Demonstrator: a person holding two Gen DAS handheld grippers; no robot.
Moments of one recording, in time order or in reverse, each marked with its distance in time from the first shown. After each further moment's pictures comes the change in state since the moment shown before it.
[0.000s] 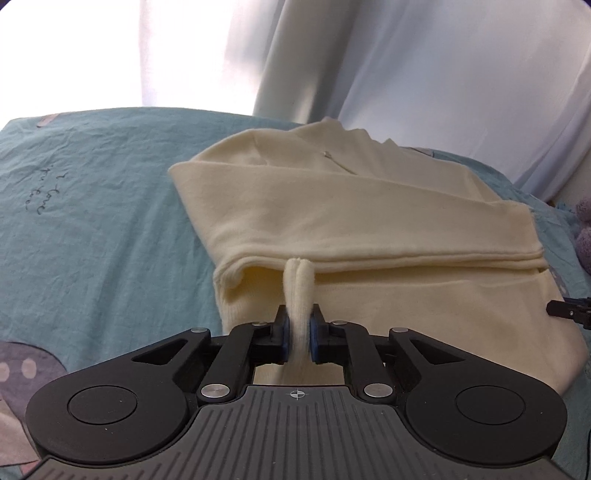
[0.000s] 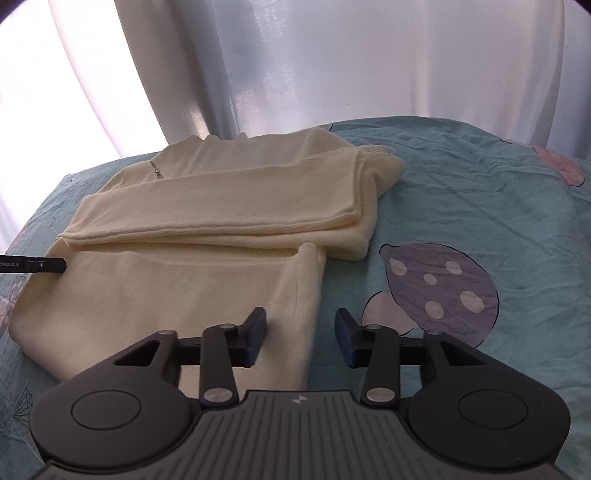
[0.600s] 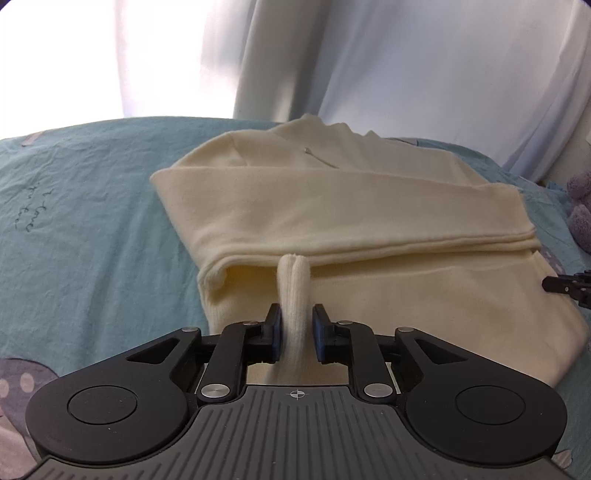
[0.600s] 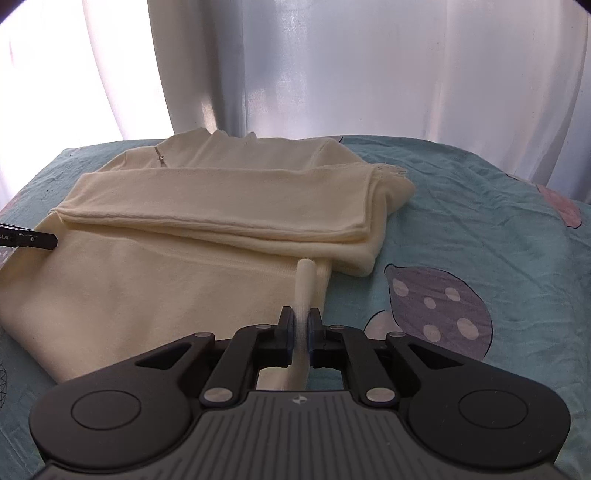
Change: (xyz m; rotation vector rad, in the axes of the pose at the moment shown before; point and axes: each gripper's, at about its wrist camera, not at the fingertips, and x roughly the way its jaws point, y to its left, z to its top) left arm 0.000 -0.010 -0.003 0.086 -0.003 -0.012; right arm 0.002 0.016 0.002 -0.123 -0.014 -0.054
